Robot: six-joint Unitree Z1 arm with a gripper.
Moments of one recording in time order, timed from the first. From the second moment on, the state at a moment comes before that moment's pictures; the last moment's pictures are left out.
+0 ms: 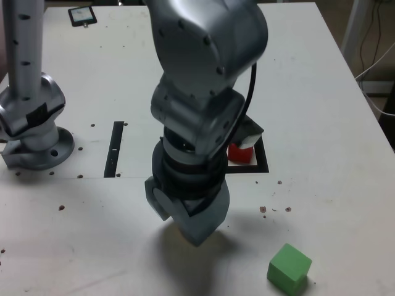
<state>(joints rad) -0.67 2.04 -1.43 1.16 0.12 0.09</state>
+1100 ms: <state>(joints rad) -0.22 1.97 -1.77 1.45 0.17 0.03</state>
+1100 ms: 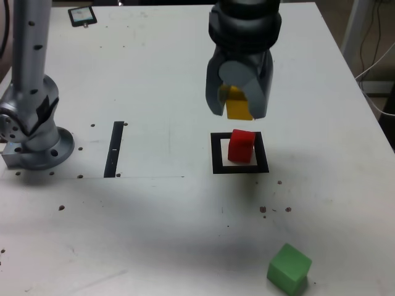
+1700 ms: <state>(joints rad) -0.19 2.05 -1.74 1.41 0.17 0.03</state>
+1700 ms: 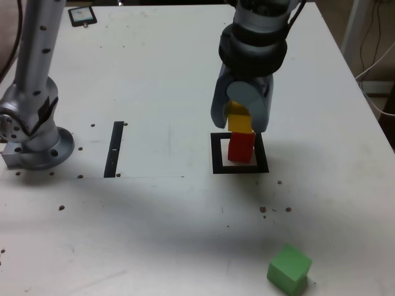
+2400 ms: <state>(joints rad) -0.18 2.09 -1.73 1.38 0.16 0.04</state>
